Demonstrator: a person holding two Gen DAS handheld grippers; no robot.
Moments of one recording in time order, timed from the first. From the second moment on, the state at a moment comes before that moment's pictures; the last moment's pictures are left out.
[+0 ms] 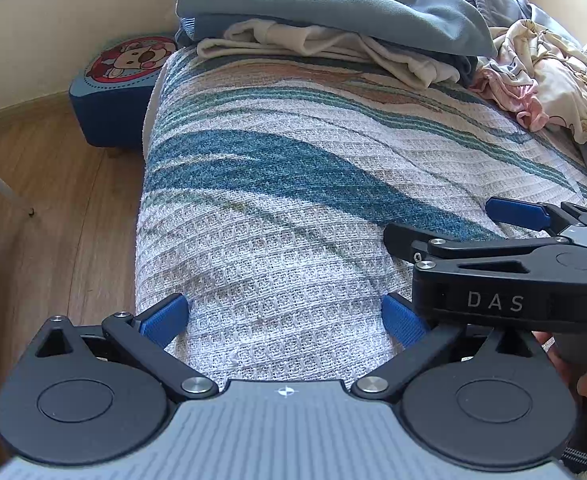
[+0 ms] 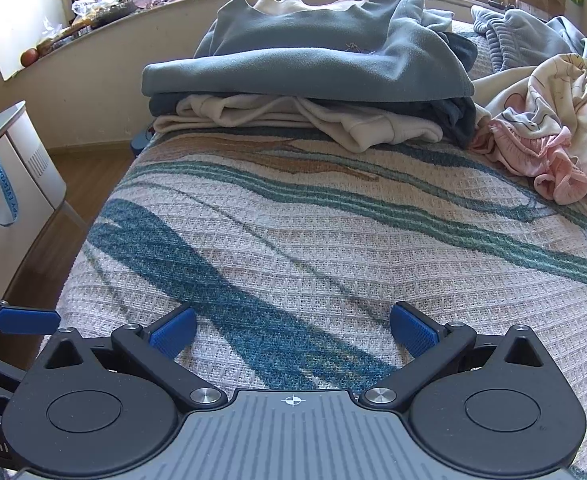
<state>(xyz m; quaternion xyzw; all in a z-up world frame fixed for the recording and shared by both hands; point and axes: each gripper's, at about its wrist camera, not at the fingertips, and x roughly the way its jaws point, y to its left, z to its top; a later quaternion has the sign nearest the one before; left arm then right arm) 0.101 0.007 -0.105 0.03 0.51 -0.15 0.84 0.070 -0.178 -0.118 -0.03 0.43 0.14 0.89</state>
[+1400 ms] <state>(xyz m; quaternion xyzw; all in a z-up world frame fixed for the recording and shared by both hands) 0.105 0.008 -0.103 0.03 0.53 -0.16 0.83 0.069 -0.182 -0.116 -0.02 0.43 0.14 0.89</state>
